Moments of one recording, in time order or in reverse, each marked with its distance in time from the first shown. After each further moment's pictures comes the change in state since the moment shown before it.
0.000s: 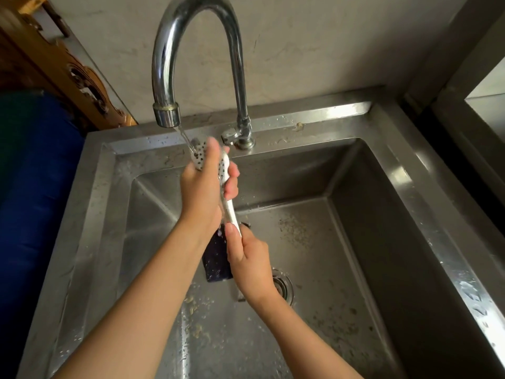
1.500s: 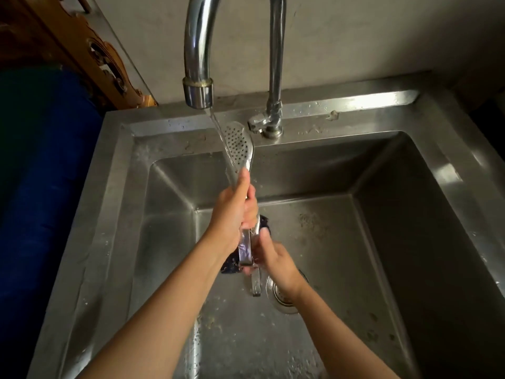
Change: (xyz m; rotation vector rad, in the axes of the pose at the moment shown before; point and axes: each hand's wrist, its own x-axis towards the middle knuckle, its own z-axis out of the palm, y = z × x) left_hand 0.001 -0.056 -0.039 0.112 -0.096 -0.288; right_hand 0.021 0.071 -0.001 0.276 -0.381 0.299
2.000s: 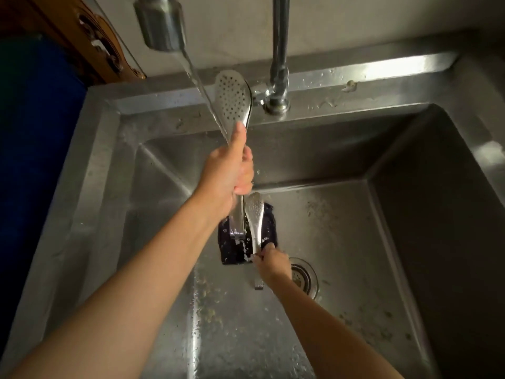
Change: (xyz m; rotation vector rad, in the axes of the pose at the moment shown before) left_hand 0.033 0.018 -0.002 0.086 0.013 -0.002; right_hand 0.057 0.108 -0.006 -0.899 0.170 0.432
